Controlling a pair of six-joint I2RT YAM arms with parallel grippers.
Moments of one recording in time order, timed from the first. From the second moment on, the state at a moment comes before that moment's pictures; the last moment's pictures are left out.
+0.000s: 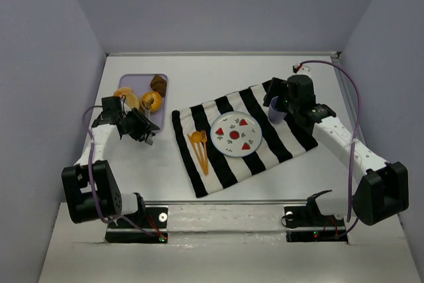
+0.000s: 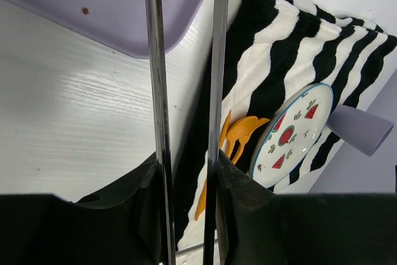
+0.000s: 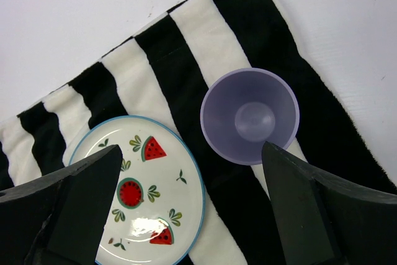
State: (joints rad) left arm 0.18 1.35 0.80 -0.48 0.47 -0.68; right arm 0.34 1.30 1.01 -0.28 0.23 0.47
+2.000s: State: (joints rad) left arm -0.78 1.36 0.98 -0.59 0.21 -0.65; right arm 0.34 1.04 0.95 -0.28 0.39 0.49
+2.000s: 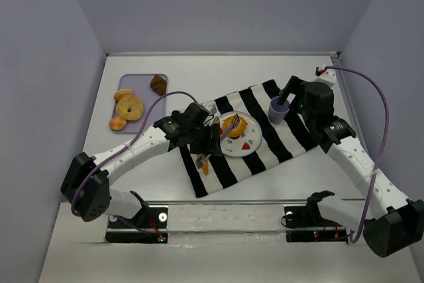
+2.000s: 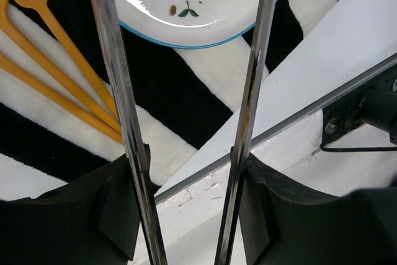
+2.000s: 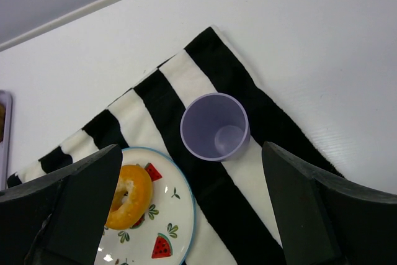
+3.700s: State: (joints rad) left arm -0.63 0.98 0.66 -1.01 -0.29 -1.23; right arm 0.34 1.04 0.95 -0.29 0.39 0.48
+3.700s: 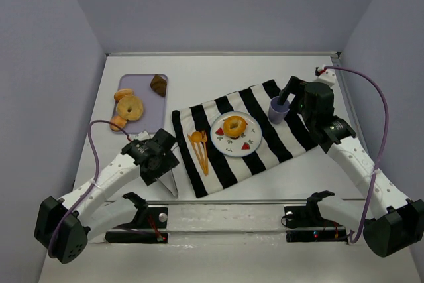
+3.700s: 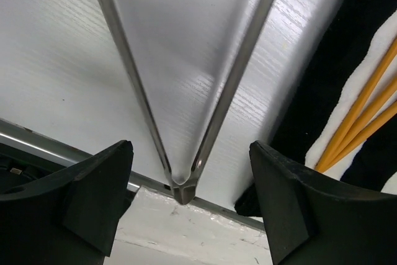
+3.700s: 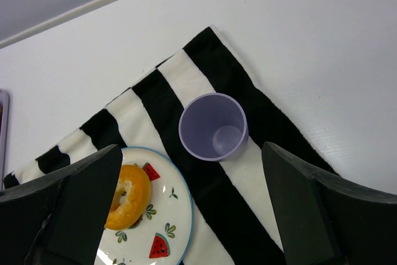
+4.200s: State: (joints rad) left arm -0.63 0.90 1.00 -1.11 -0.36 -1.16; right arm 0.34 1.01 0.95 -0.29 0.39 0.48
